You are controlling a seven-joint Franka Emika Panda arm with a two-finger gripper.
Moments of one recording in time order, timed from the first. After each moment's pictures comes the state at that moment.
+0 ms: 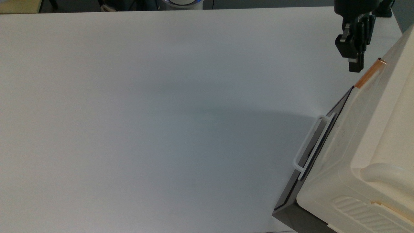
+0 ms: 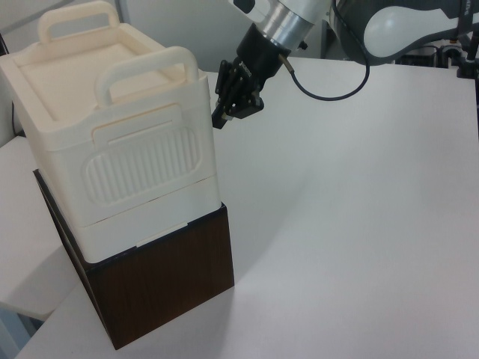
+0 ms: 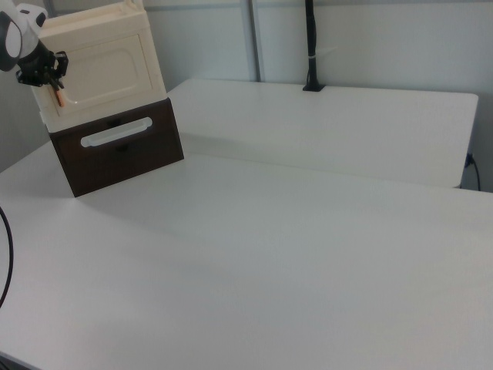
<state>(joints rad) 0.66 0.40 -0.14 -1.26 0.04 2.31 -0.36</state>
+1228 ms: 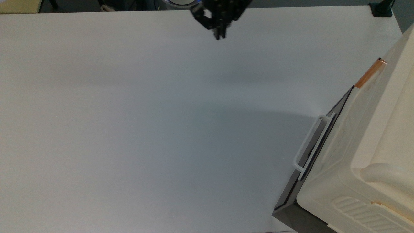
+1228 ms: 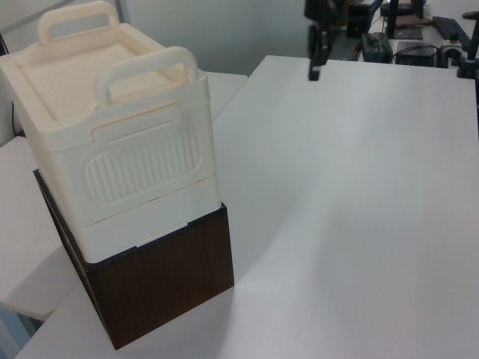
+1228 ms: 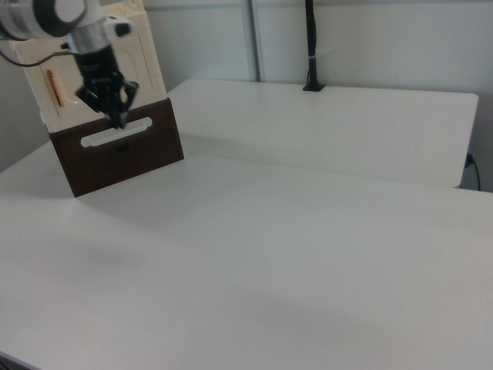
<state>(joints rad) 0.18 0.14 0.01 -1.42 0.01 1.65 -0.18</state>
